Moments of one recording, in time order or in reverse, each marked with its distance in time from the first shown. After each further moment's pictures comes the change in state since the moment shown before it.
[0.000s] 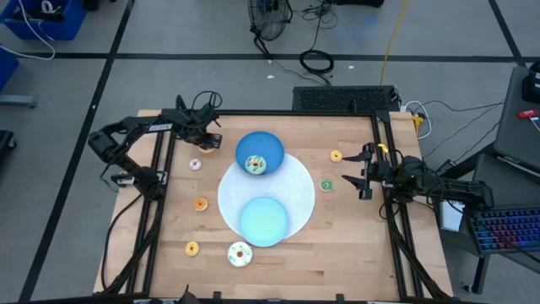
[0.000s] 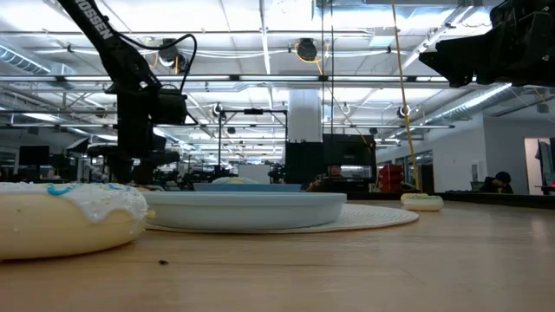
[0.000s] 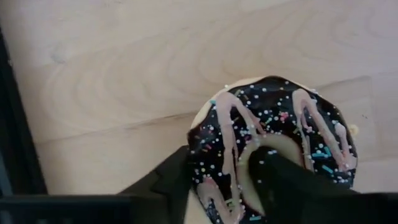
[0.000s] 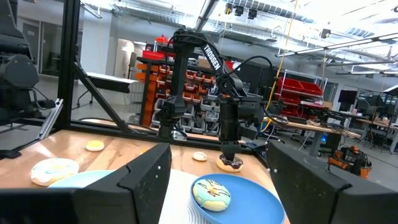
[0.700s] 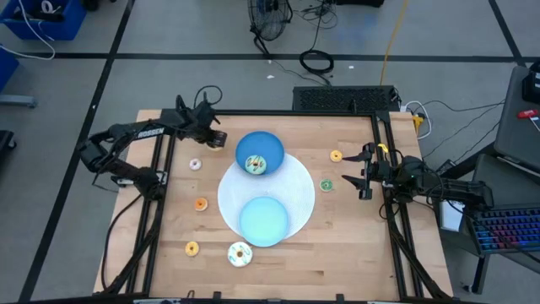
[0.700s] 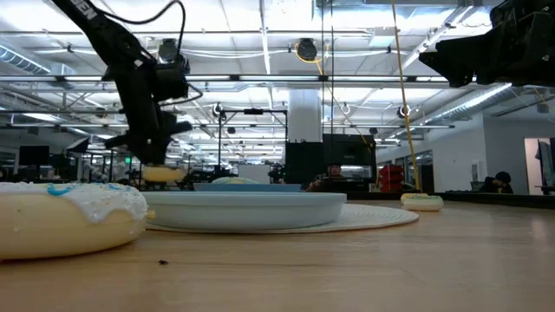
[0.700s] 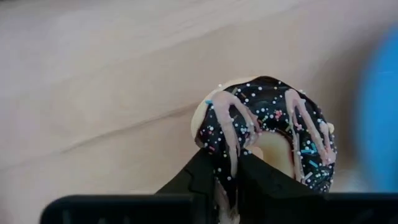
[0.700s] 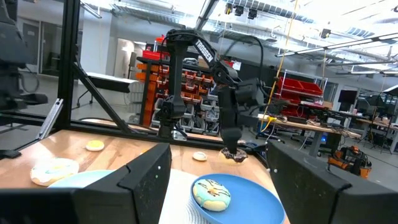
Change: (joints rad) left arm -0.061 -0.147 0.000 0.078 0.152 0.034; right arm 0.000 0.000 0.000 0.000 0.000 0.000
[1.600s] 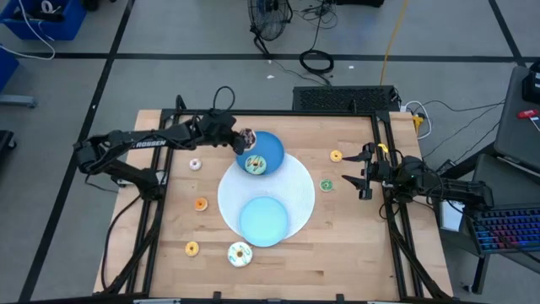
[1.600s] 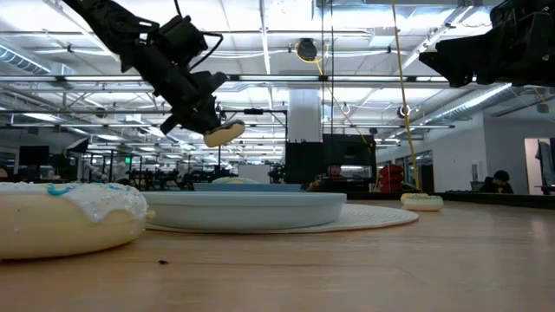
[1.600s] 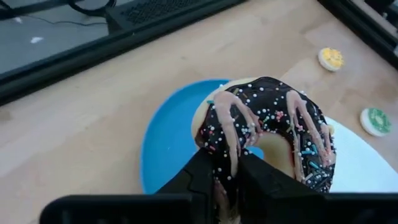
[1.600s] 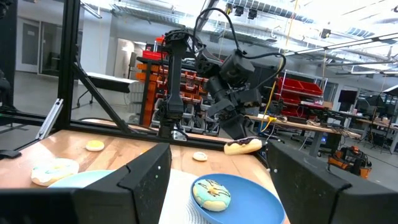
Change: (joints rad) left arm -0.273 -0.040 0.000 0.435 0.019 0.051; right arm 0.000 0.000 0.000 0.000 0.000 0.000
